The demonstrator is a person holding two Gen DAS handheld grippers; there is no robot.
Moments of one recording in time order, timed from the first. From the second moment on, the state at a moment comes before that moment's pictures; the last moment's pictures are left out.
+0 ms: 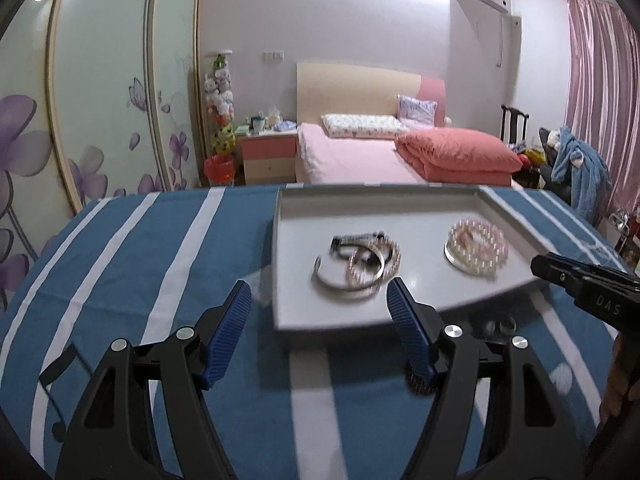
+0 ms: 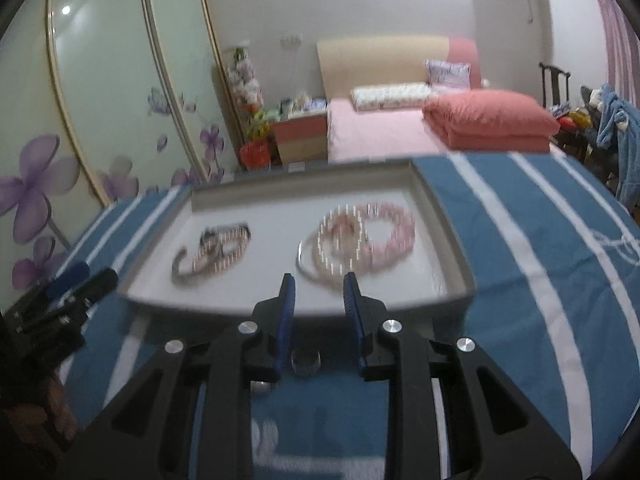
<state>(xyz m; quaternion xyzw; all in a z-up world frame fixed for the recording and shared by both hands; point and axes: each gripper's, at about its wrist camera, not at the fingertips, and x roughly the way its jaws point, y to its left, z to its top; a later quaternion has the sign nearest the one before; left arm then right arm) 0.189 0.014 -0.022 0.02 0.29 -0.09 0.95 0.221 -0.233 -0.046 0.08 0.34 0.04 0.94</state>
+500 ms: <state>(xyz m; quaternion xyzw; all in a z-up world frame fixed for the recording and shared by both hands) 0.176 0.019 -0.044 0.04 0.33 -0.09 0.94 0.207 -0.216 -0.082 0.04 0.42 0.07 0.90</state>
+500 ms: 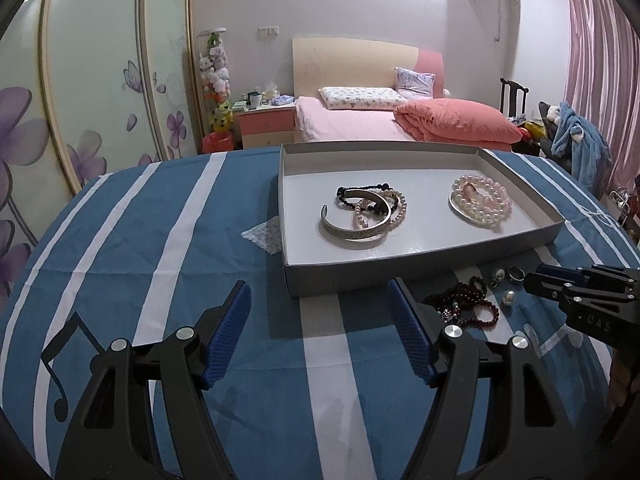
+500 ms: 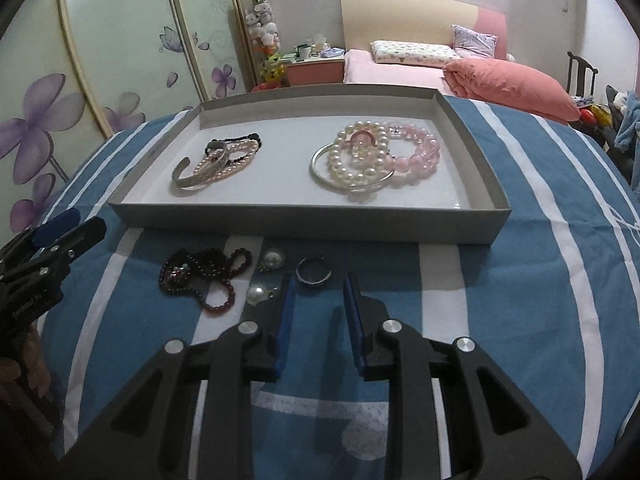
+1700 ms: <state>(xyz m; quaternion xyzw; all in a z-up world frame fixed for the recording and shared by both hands) 0.178 0.013 -0.046 0.04 0.34 -0.09 0.93 0.204 -0.173 -0.083 -0.04 0.42 0.10 0.90</state>
